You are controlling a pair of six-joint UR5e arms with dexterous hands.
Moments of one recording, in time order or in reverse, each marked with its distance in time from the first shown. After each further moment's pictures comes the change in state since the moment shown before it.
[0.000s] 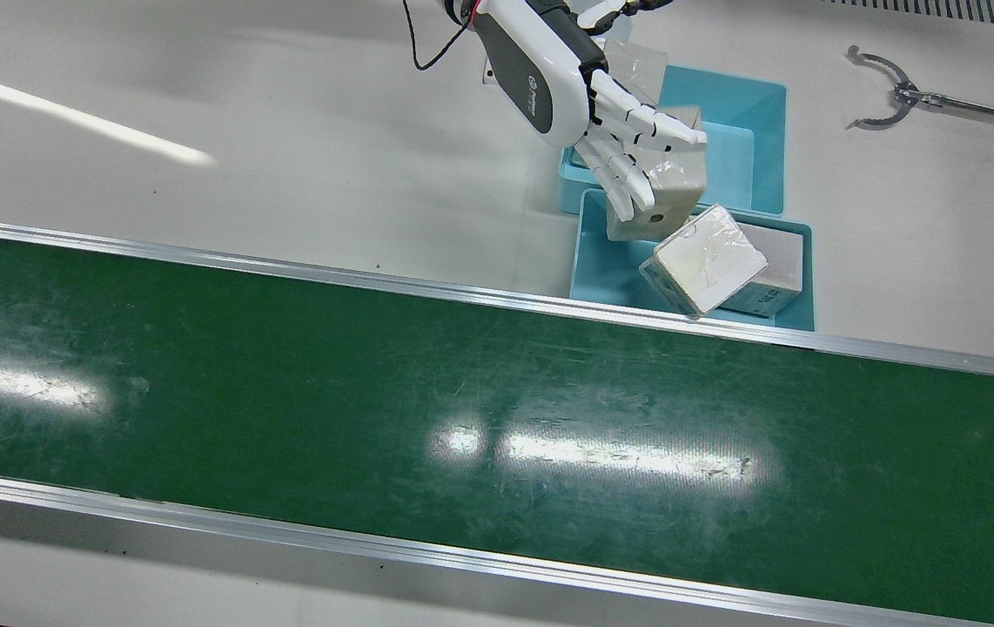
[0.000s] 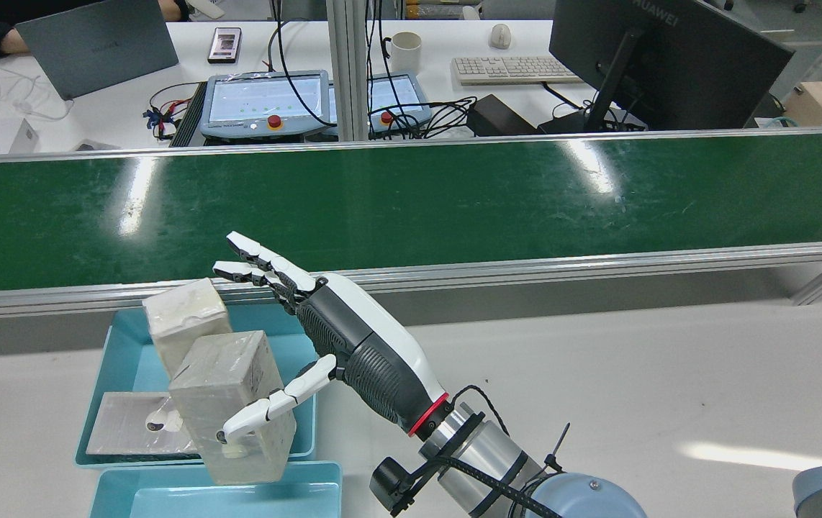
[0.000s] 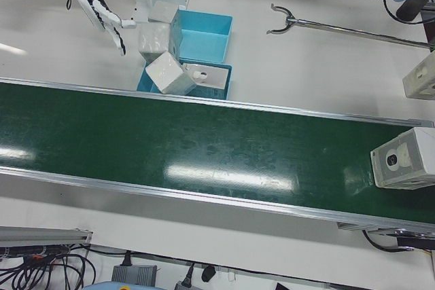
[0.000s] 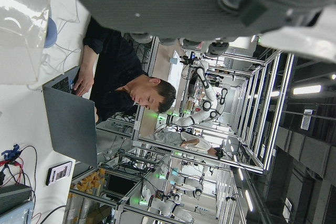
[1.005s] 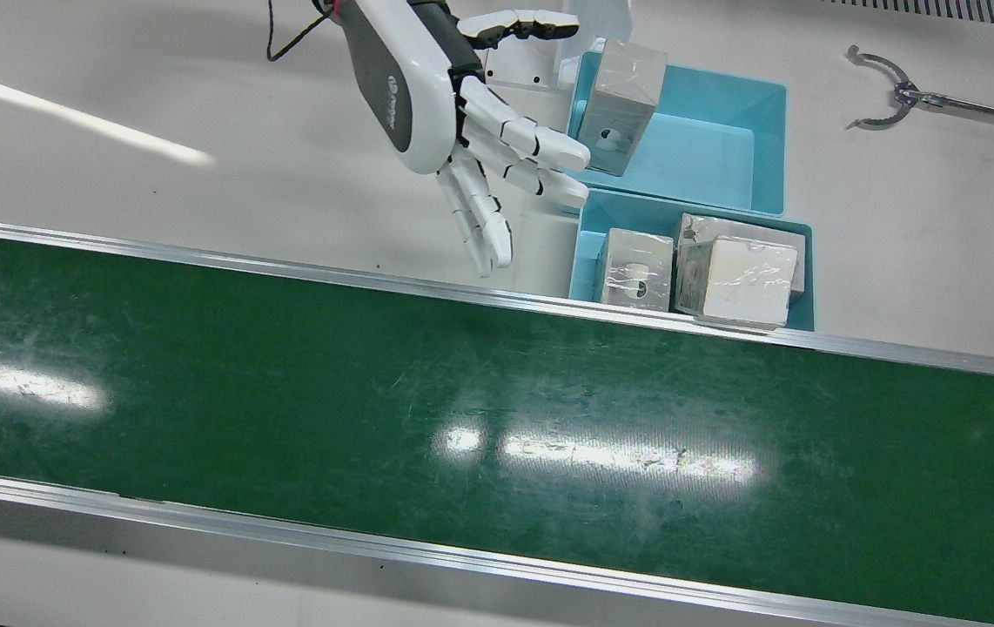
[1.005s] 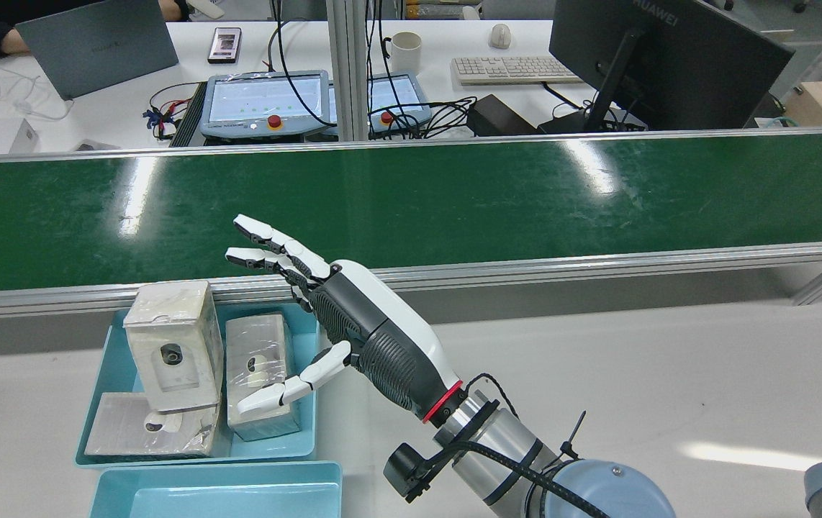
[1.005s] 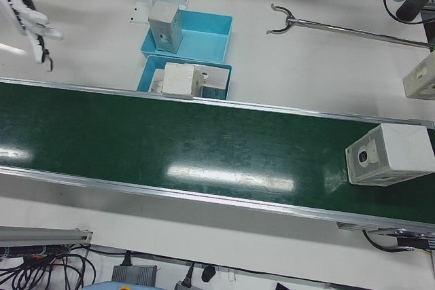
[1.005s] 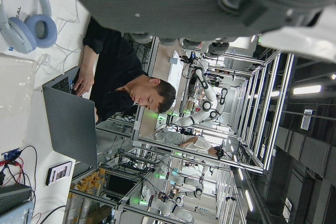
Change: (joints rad) left arm 0.000 0.000 0.000 0.000 0.000 0.000; right arm 0.362 -0.042 0.093 -0.239 -0.258 0.003
